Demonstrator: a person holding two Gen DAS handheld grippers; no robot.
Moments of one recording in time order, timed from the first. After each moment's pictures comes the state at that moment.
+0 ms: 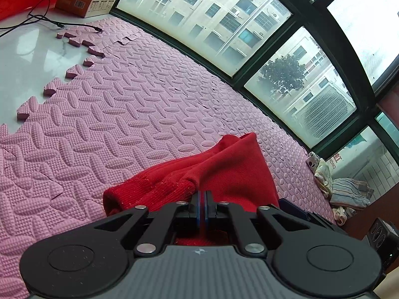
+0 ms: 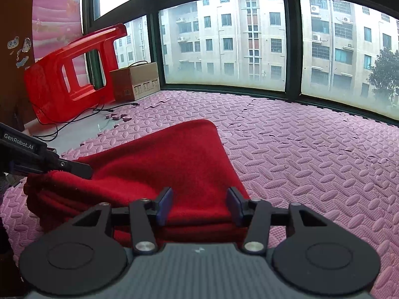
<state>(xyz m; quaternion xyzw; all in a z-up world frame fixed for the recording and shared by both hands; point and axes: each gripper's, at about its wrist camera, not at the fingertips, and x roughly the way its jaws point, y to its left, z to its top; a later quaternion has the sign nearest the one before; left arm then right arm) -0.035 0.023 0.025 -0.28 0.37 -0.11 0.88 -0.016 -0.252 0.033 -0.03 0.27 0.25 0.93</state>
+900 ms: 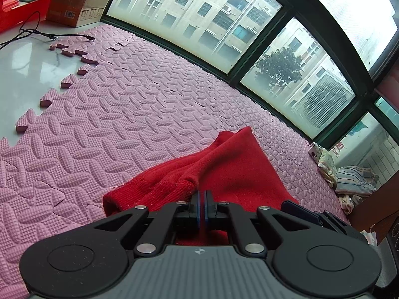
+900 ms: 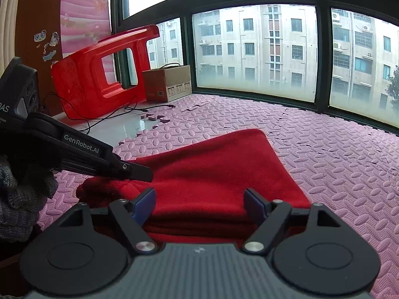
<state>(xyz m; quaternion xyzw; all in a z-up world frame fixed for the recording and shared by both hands) -0.038 0.017 0.028 -0.25 0.36 -0.11 0.89 -0.060 -0.212 0.042 -0.05 0.26 0.29 0.92</state>
